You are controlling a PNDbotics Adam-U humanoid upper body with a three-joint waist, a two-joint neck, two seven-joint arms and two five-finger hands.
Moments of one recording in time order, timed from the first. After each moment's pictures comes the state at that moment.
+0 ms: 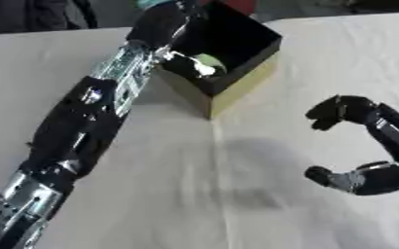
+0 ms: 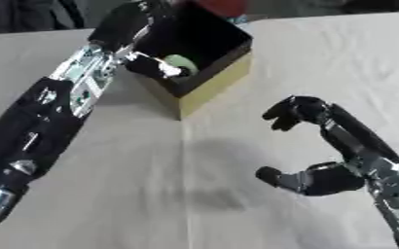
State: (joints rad) left arm -1.05 0.27 -0.26 -1.06 -1.11 -0.07 0.05; right arm -0.37 -0.49 0.27 -1.83 0.24 -0.21 0.28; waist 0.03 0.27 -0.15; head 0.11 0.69
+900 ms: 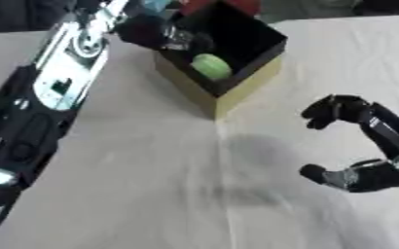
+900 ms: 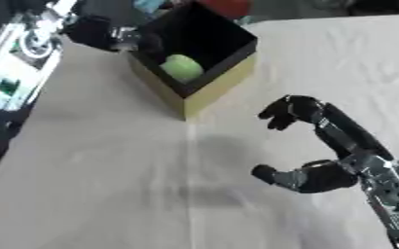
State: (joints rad) left arm -0.87 0.51 -0.23 -1.62 -0.41 0.05 -0.12; right arm -0.36 -0.49 0.26 -1.82 0.24 -0.21 0.26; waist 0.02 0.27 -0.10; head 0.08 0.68
